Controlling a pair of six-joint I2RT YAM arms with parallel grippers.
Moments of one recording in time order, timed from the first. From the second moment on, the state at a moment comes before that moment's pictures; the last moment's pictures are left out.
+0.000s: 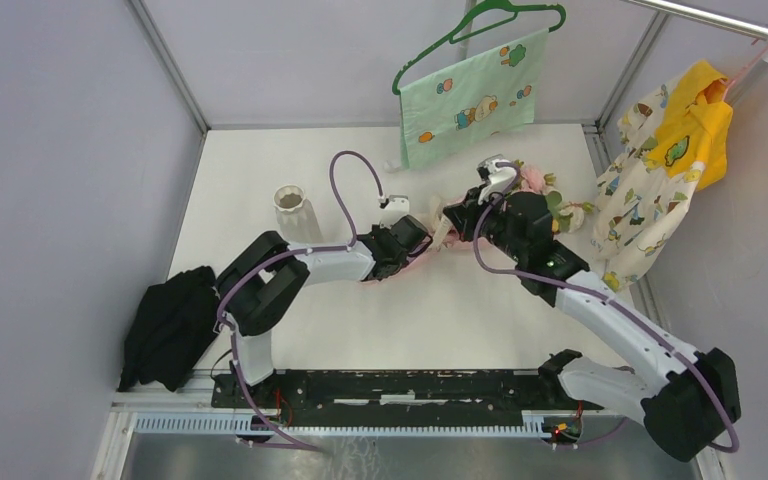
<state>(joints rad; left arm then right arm) -0.88 1.87 1.09 -0.16 -0.57 -0.61 0.55 1.10 0.76 0.08 -0.10 0.26</state>
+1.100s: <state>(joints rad) -0.88 1.95 1.17 -0.12 -0.57 -0.62 0.55 0.50 1.05 -0.23 0.18 0.14</state>
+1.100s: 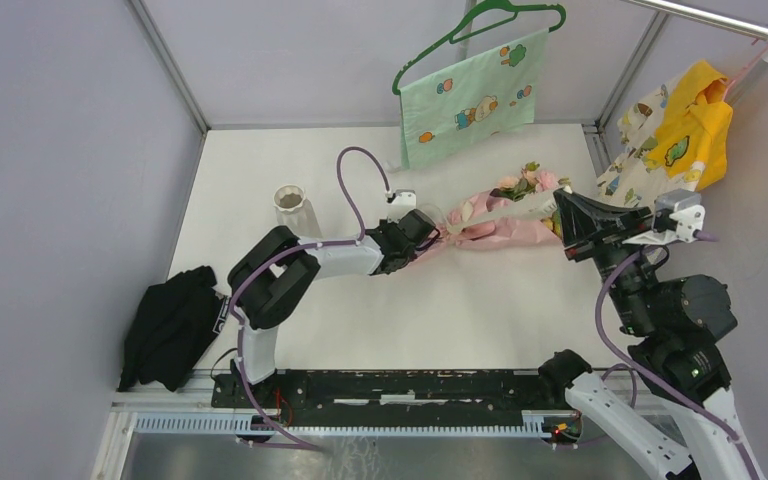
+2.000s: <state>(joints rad) -0.83 1.99 1.53 -0.23 -0.34 -0.58 0.55 0.56 0.78 -0.33 0.29 0.17</state>
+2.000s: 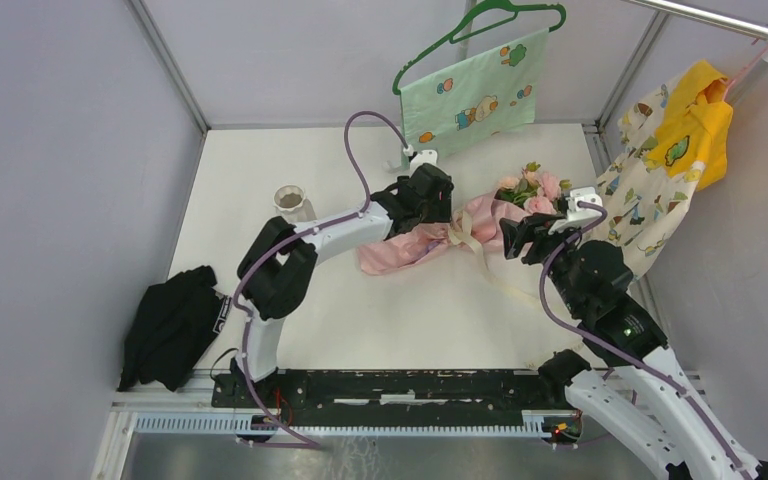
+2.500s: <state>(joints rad) -0.79 2.15 1.66 -0.25 -0.29 -0.56 0.55 0.59 0.68 -0.22 0.27 0.16</state>
